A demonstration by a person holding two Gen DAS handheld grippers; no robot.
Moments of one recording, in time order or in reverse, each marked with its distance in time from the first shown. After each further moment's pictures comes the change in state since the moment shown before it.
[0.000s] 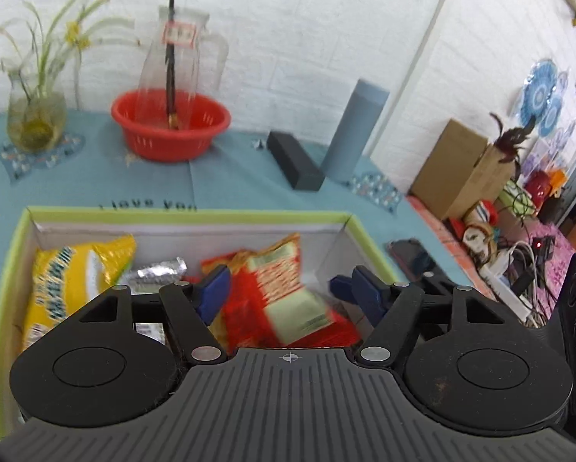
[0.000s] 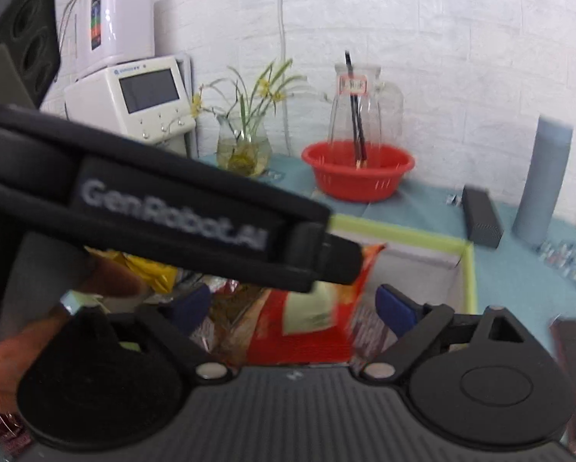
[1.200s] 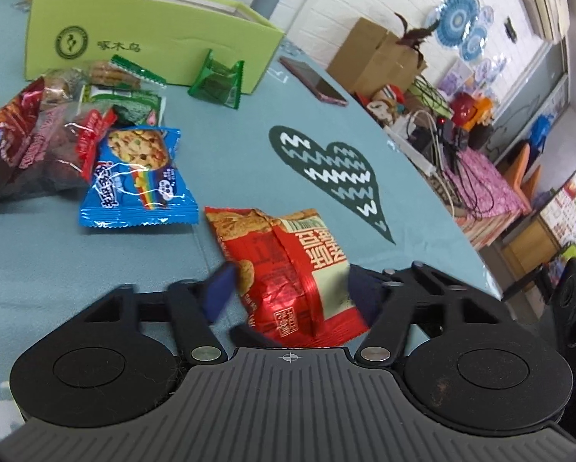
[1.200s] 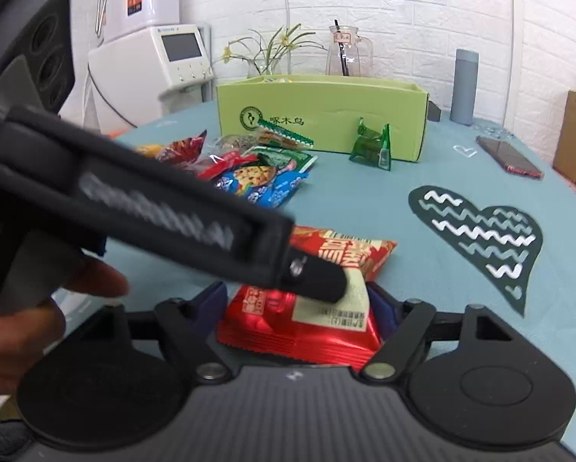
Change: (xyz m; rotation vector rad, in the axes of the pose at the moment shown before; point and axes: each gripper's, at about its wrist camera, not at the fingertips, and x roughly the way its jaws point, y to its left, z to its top) left arm -0.149 -0.072 -0.245 -0.013 0.203 -0.183; right arm -0.213 0.142 -0.199 0.089 0.086 -0.121
